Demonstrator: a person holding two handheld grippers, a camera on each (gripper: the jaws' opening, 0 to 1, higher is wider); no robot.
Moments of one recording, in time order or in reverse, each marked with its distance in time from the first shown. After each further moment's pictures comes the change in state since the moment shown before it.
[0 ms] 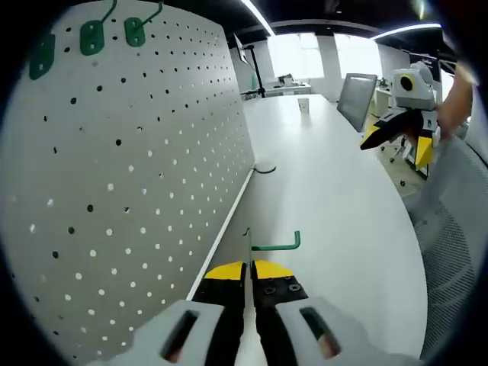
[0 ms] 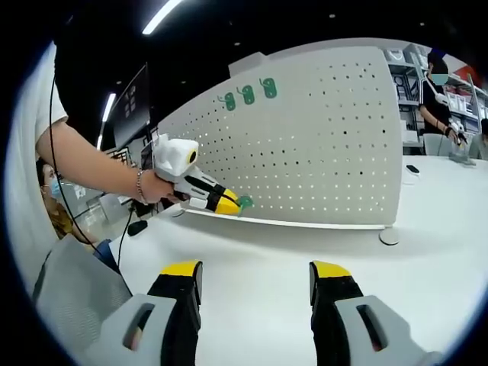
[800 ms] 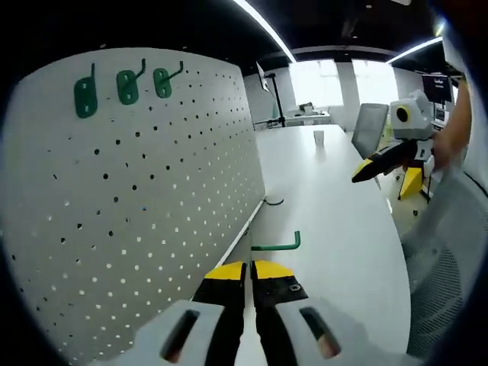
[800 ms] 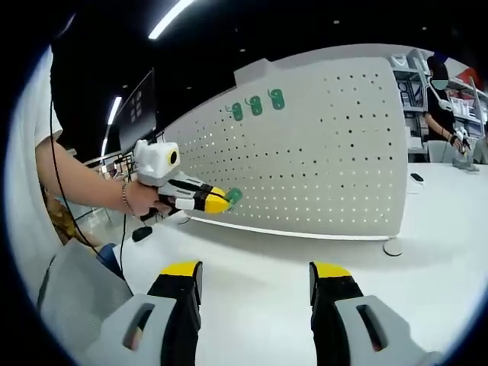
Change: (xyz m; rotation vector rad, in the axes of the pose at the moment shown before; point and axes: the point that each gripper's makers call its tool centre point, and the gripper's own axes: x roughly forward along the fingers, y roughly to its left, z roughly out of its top) left arm -0.041 -0.014 0.026 -0.085 -0.157 0.111; right arm 0.000 0.009 0.016 -0.015 -0.041 0.026
